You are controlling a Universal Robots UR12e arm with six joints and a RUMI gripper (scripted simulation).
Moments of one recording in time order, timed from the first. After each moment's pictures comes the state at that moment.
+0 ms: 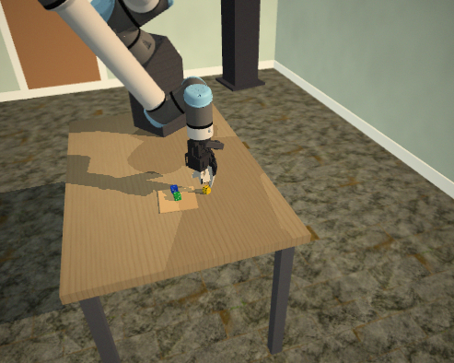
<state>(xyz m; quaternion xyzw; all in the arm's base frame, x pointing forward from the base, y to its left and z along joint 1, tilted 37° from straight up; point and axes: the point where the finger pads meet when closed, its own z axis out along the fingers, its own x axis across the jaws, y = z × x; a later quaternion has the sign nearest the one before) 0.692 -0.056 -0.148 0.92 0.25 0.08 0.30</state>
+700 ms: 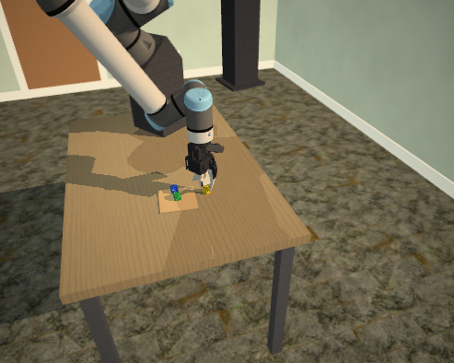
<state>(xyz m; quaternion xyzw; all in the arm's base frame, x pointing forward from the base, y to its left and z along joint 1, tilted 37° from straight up) 0.696 -0.063 -0.159 0.92 0.25 0.08 0.30</state>
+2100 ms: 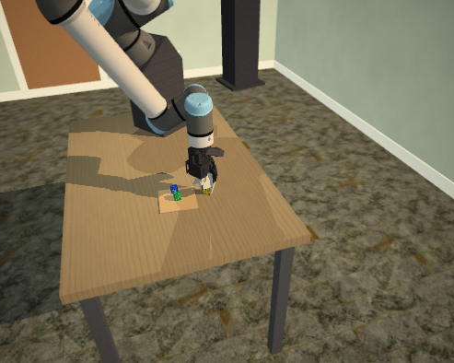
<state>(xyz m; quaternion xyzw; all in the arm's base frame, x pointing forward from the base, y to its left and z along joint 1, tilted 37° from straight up) 0.701 -0.072 -0.172 0.92 0.25 0.08 0.30</state>
